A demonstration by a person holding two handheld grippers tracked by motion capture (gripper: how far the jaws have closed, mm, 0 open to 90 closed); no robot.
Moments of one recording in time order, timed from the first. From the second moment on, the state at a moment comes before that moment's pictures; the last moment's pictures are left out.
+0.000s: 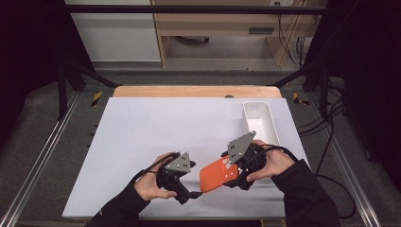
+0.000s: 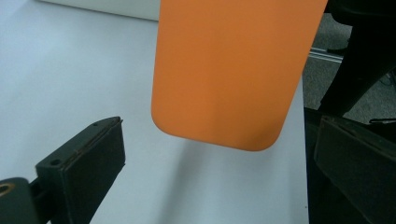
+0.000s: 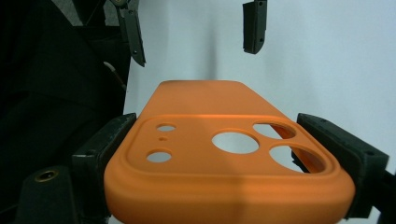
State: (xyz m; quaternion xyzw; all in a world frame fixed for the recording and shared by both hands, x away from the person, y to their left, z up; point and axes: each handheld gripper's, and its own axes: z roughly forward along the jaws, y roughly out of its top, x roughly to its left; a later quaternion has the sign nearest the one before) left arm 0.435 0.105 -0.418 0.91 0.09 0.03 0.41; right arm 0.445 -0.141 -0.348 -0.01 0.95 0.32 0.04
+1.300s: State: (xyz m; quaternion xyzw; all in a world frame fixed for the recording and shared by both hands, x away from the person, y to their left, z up) left arm 0.442 0.068 -0.421 0.94 0.05 0.02 0.34; right arm 0.445 -0.116 -0.354 -0.03 0.96 0.27 0.04
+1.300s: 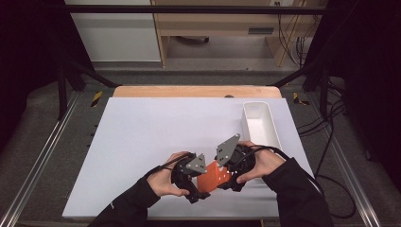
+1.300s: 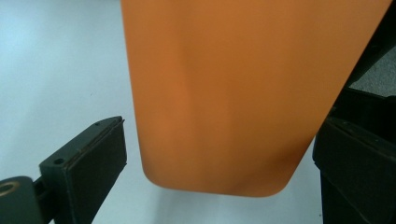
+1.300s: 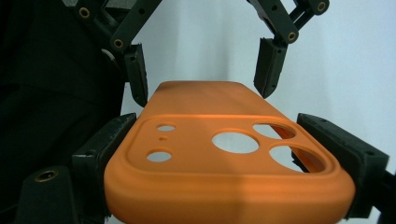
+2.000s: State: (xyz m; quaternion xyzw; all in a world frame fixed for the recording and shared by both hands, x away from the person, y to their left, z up) left arm 0.445 0.052 -0.423 0.95 0.05 0.02 0.31; right arm 0.445 -0.113 -0.359 -0.04 0.96 0.26 0.04
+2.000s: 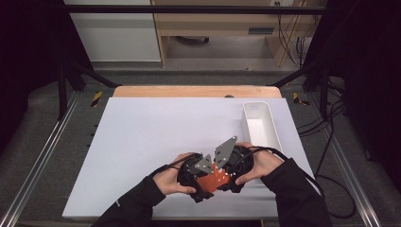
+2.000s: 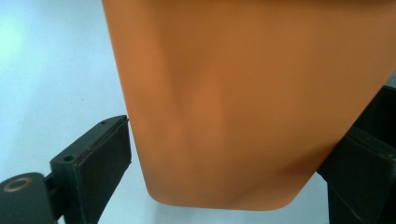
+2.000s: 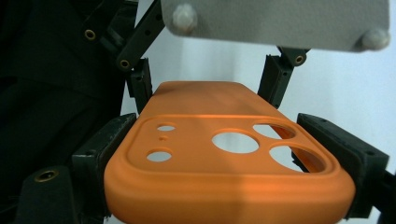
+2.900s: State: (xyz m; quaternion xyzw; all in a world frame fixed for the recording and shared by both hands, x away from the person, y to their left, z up) left arm 0.442 0.041 -0.425 0.96 0.03 0.02 0.27; right arm 0.443 -0.109 -0.361 -0.05 0.97 0.25 0.04
